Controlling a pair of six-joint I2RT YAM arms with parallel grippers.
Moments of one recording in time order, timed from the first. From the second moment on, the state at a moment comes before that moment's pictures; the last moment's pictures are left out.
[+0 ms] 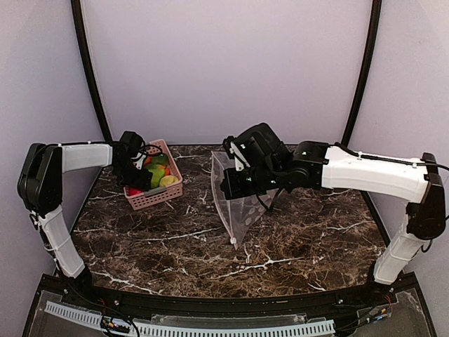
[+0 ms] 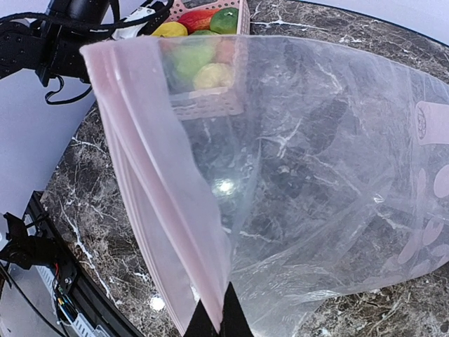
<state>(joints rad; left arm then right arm) -0.23 1.81 1.26 -0.58 -0.16 -0.04 1.08 1.66 1.48 -0.53 0.14 0.58</state>
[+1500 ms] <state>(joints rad) -0.23 1.37 1.04 -0.38 -0.03 -0.07 1.08 1.66 1.47 -0.53 0.14 0.59</state>
